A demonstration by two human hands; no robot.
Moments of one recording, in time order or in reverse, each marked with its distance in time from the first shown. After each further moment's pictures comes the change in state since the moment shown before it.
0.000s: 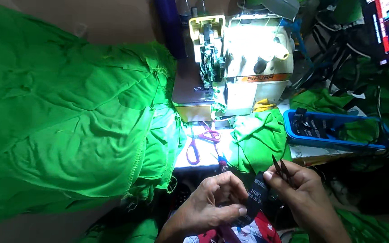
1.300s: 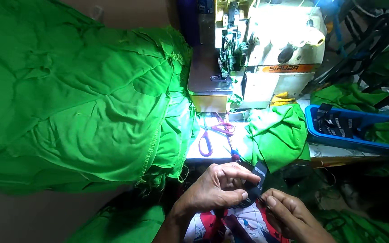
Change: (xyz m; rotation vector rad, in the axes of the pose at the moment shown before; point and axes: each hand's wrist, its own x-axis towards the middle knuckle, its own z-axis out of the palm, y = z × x) left_hand -0.003 -0.007 -0.019 0.031 0.076 -0.072; right_hand -0.038 0.026 0.000 0.196 -0.415 0.371
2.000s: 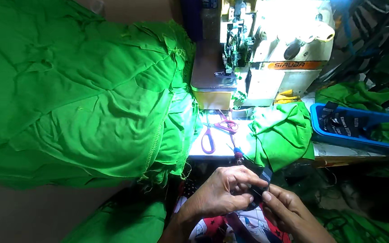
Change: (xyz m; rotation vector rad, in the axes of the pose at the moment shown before) left_hand -0.003 0.001 0.010 0.225 -0.029 0.000; right_hand 0.011 0.008 0.005 0.027 -0.010 0.019
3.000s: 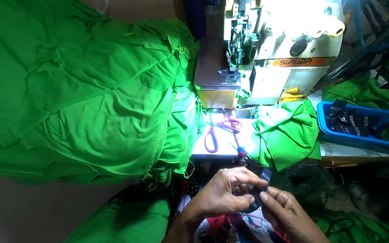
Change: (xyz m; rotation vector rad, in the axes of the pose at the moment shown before) left_hand -0.005 -0.007 0.002 -0.039 0.014 -0.091; right_hand 0.005 0.019 0.006 0.186 0.053 0.069
